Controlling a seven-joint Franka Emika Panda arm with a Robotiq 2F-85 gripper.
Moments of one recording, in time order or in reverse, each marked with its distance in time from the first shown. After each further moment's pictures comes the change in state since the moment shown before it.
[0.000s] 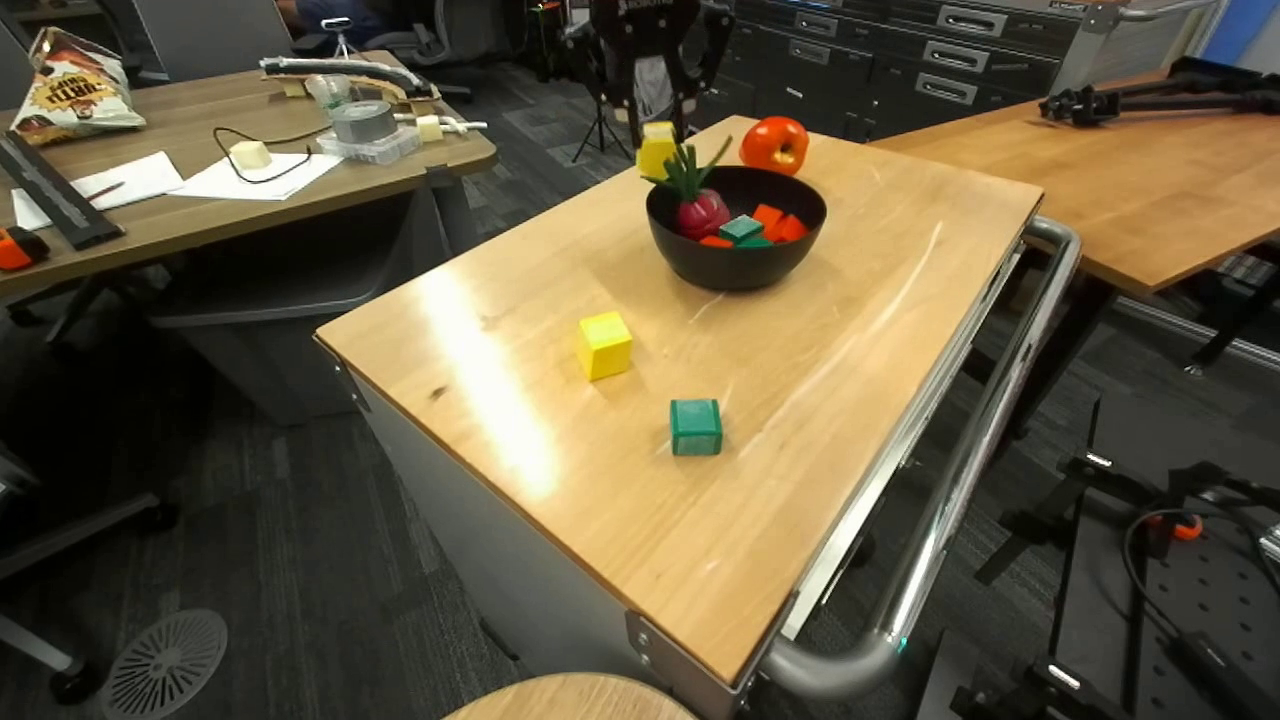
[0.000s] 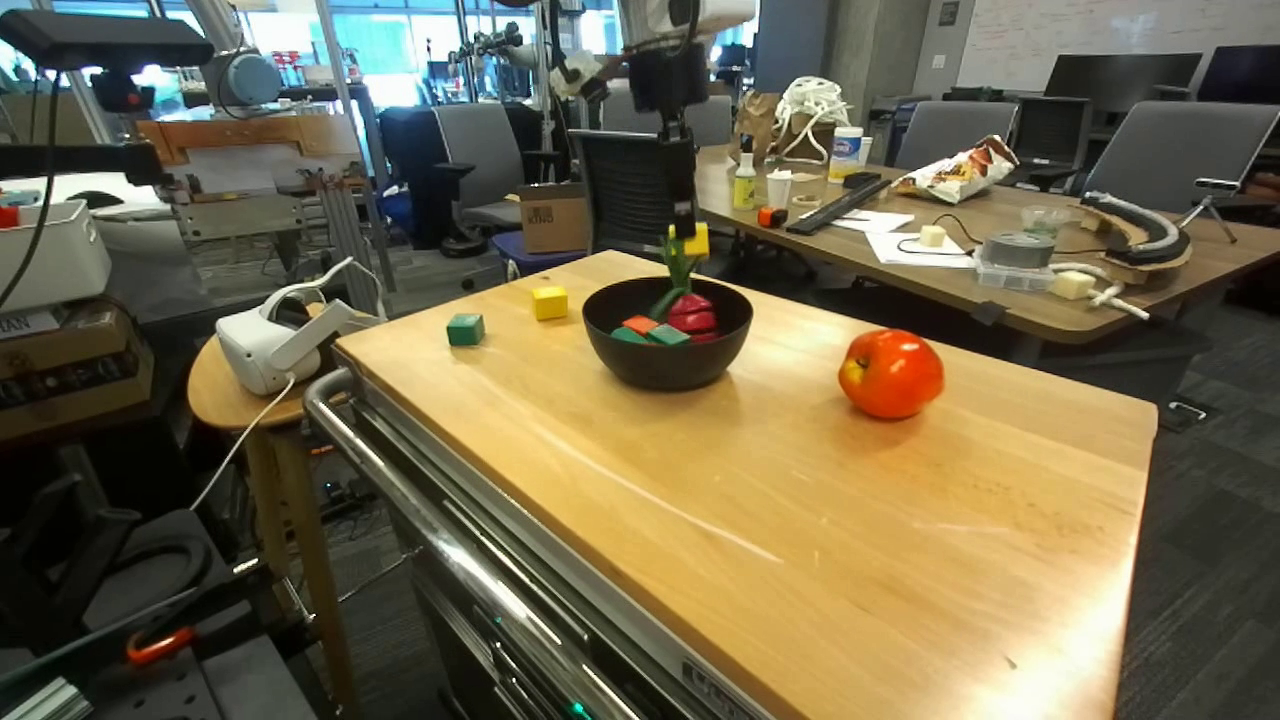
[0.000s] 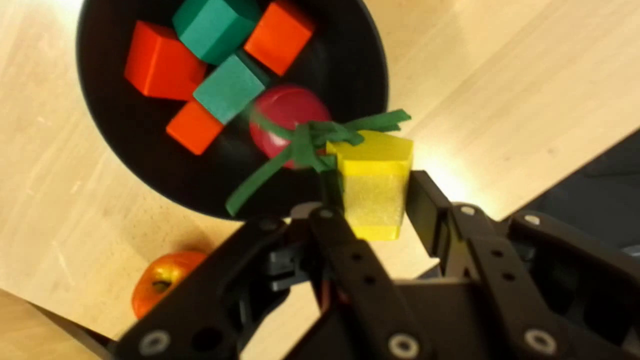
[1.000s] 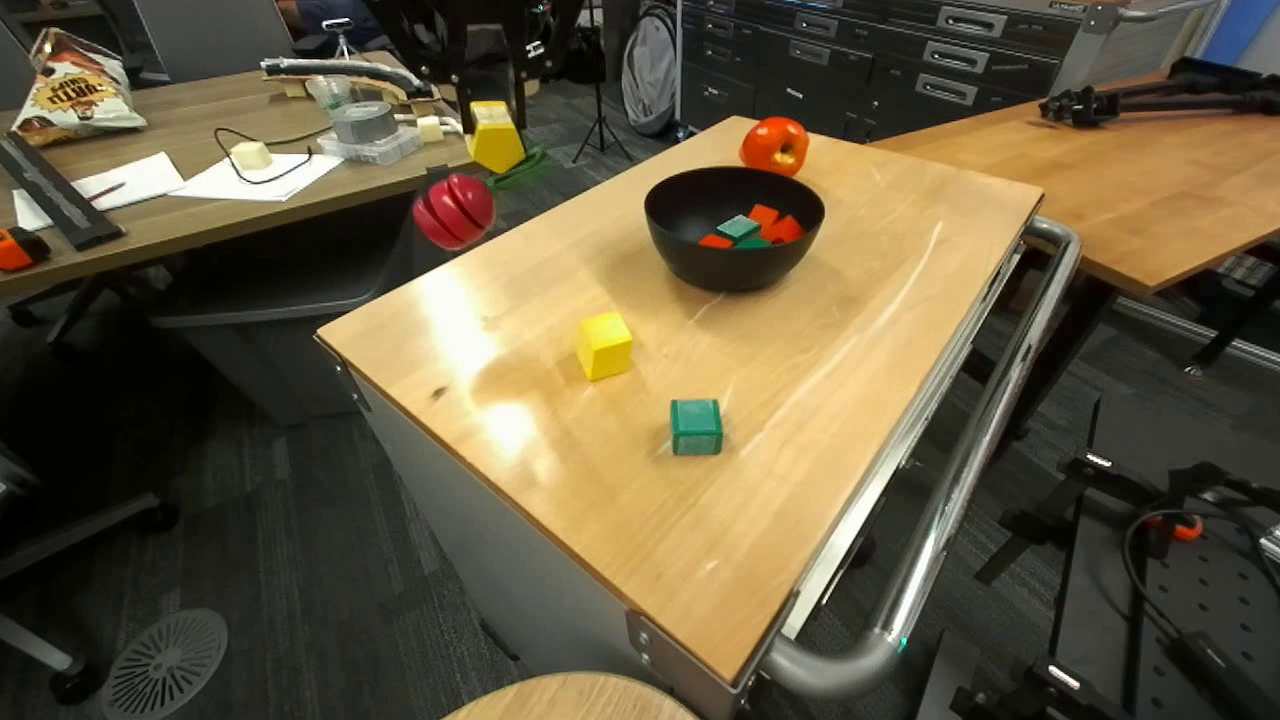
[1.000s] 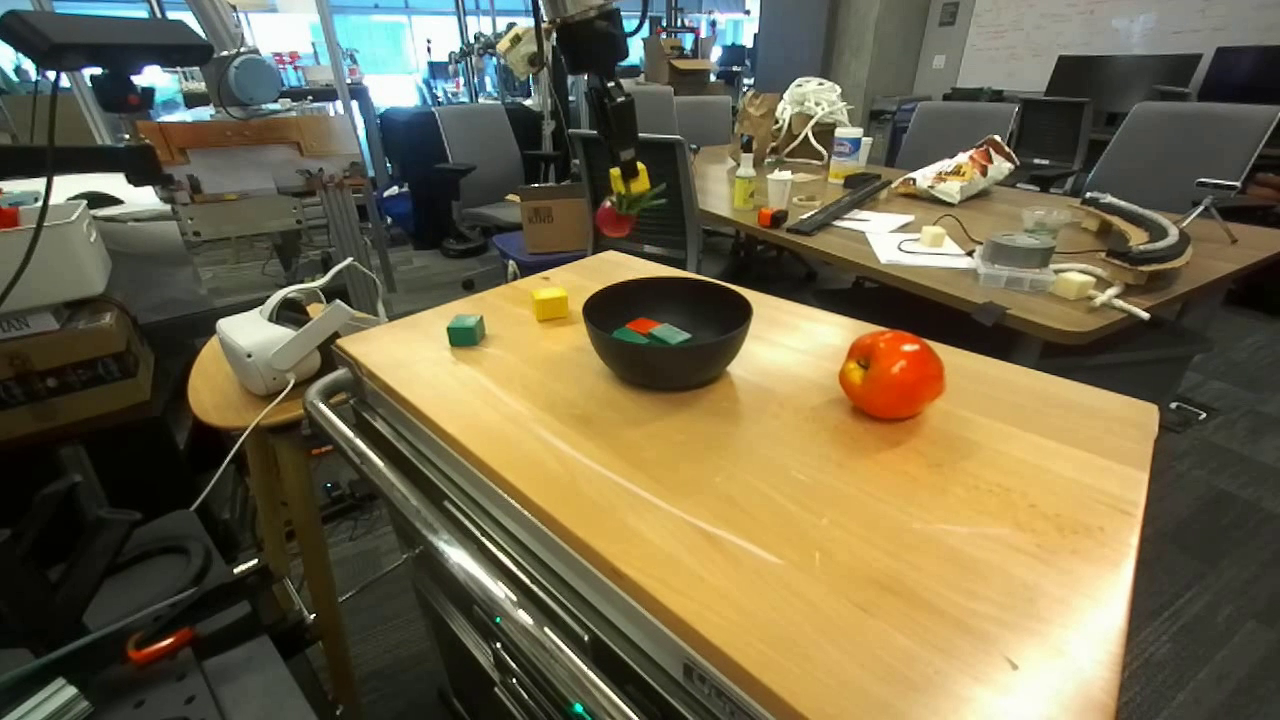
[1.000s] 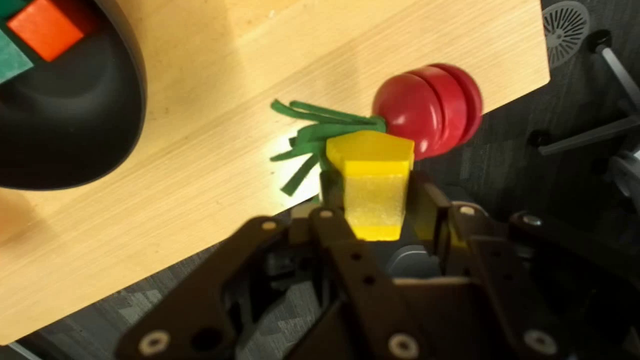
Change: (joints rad) arm 0.077 0.014 0.103 0.053 -0.018 0.175 -0.162
